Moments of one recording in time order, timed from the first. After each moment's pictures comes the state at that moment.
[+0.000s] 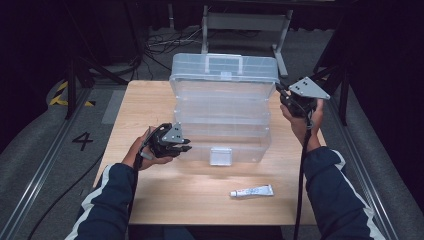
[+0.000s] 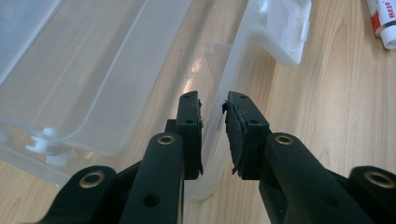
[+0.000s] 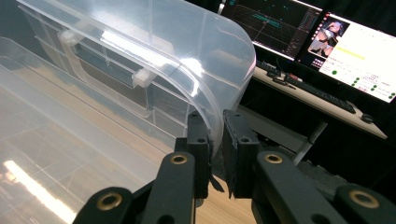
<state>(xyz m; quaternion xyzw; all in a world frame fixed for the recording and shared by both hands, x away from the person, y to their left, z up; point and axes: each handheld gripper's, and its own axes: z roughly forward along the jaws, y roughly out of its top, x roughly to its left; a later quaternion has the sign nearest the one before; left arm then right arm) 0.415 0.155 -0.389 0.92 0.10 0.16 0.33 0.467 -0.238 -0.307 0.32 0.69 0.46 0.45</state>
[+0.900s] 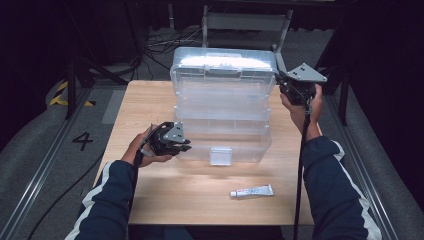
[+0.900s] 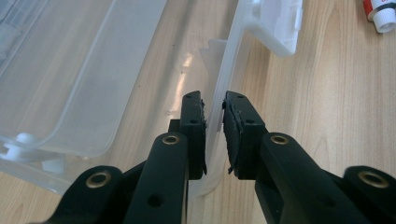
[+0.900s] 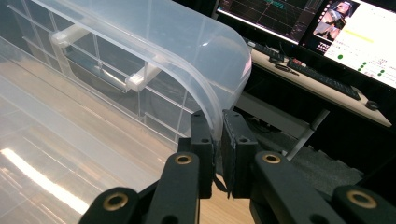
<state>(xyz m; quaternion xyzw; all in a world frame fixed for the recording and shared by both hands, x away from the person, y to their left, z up) 0.420 0.153 -0.384 0.94 0.07 0.14 0.31 0.494 -0.236 -0.289 0.34 0.71 0.43 0.44</state>
